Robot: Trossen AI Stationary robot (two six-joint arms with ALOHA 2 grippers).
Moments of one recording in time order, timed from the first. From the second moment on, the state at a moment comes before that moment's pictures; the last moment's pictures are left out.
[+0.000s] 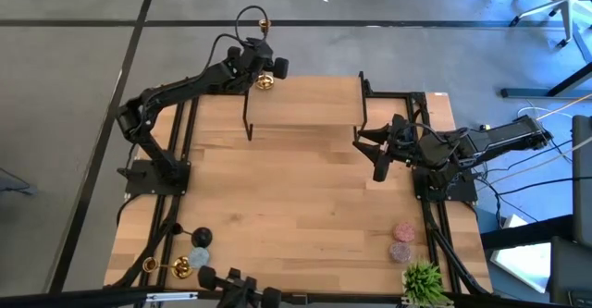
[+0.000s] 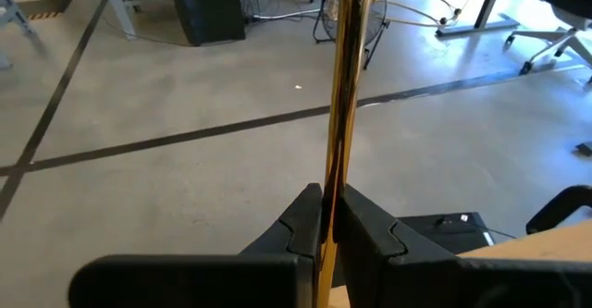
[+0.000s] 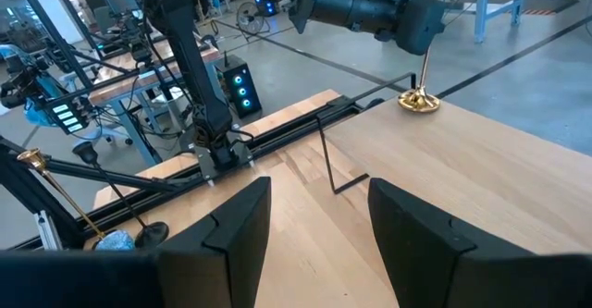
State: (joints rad) left arm 0.62 1.63 1.42 -0.33 -0.65 -0.38; right arm 0.34 0.92 0.95 -0.31 0.68 0.45
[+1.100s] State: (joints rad) left arm 0.59 1.51 1.42 -0.60 -0.62 -0.50; right arm 0.34 0.92 0.95 -0.31 0.68 0.45
